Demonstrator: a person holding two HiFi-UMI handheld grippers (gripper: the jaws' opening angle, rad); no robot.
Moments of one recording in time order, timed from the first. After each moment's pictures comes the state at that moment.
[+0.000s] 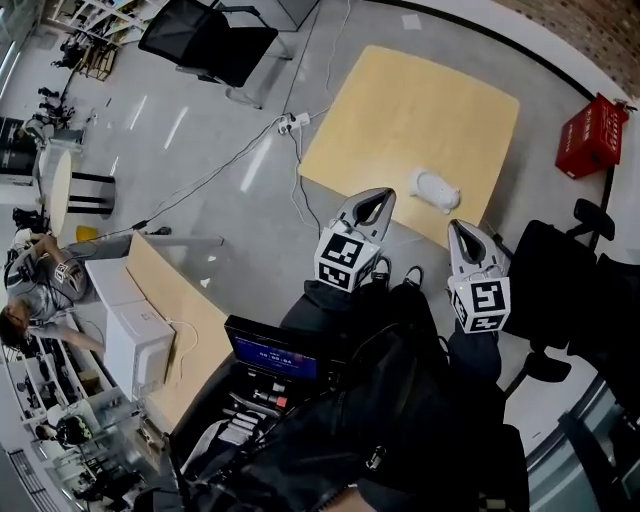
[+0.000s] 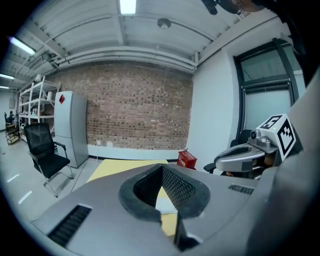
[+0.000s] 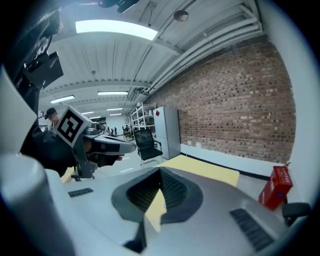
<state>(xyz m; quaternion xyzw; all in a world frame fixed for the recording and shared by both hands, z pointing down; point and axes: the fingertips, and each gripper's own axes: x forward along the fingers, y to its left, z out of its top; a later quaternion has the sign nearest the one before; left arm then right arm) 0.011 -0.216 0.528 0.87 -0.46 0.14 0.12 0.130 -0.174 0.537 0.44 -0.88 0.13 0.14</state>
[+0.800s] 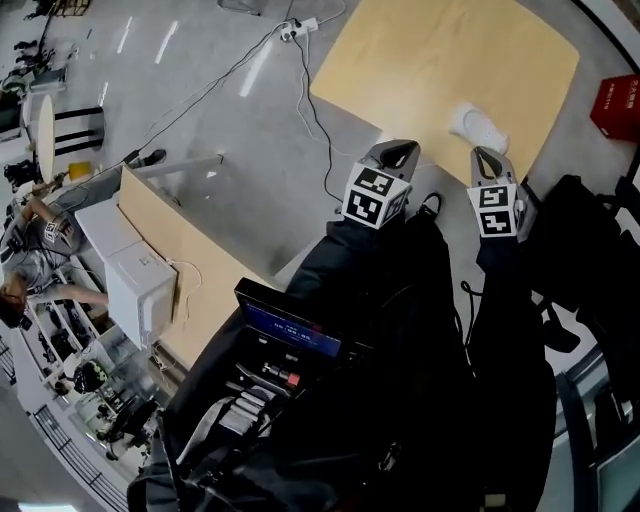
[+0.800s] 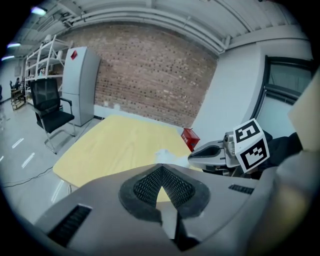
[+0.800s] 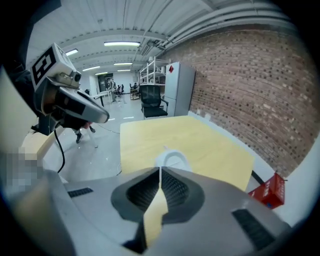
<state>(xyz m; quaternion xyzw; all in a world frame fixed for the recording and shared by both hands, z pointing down) -0.038 -0.213 0.687 0.82 -0.45 0.21 0.30 0.083 -0.233 0.738 0.36 -0.84 0.13 0.38</state>
